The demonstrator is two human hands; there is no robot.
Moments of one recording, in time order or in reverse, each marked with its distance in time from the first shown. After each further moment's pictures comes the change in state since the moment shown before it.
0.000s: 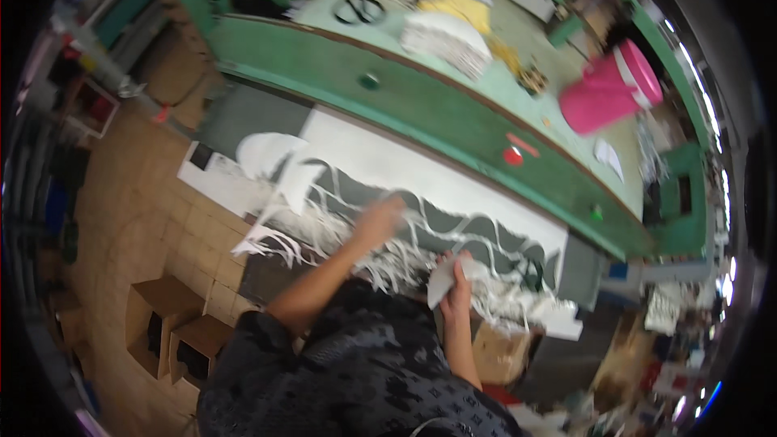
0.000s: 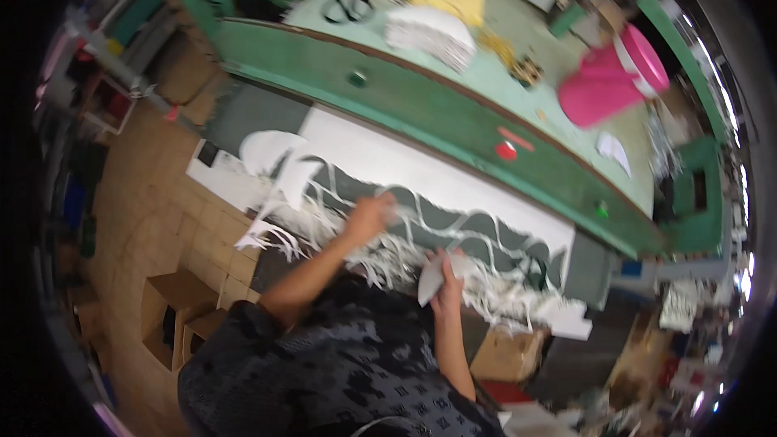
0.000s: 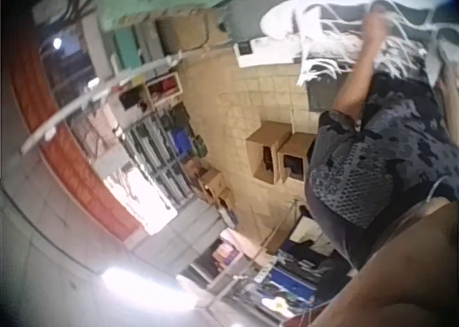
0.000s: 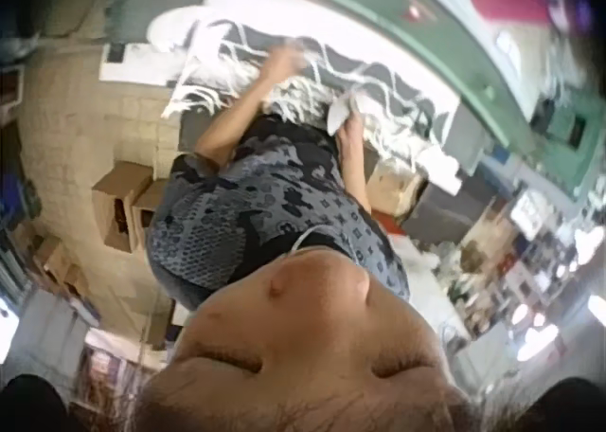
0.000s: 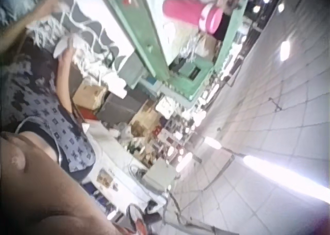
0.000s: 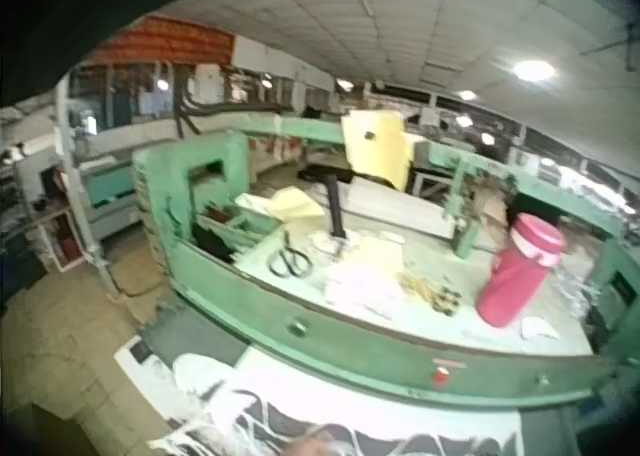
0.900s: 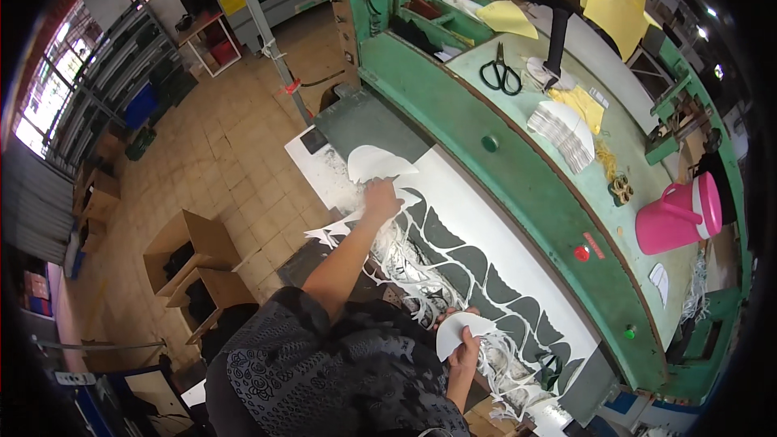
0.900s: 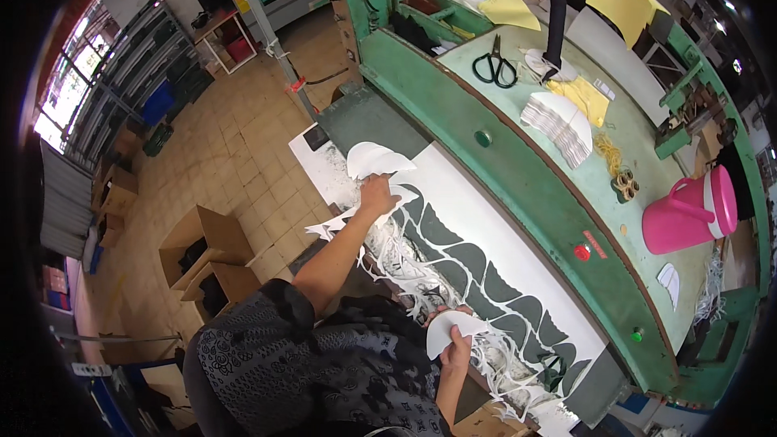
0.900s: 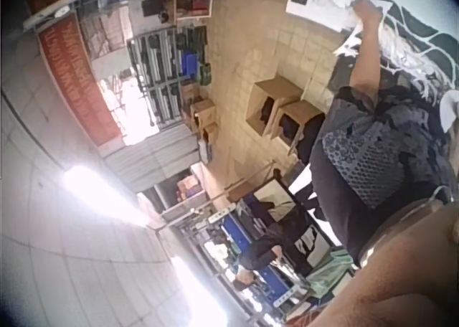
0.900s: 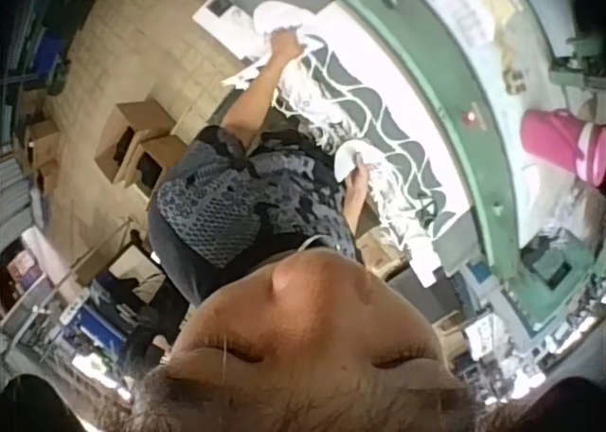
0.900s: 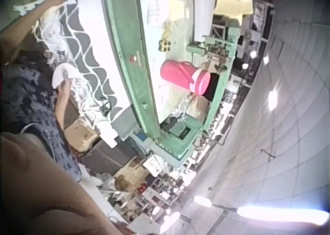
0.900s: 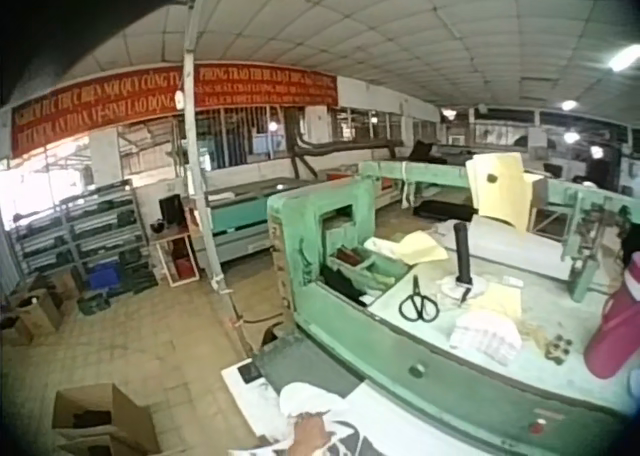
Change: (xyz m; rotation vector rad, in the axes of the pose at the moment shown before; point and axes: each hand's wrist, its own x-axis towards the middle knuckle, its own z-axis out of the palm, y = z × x) left_hand -0.007 -0.128 -0.146 0.496 0.401 -0.698; right_hand -0.013 0.013 0.032 0.104 -0.579 0.305
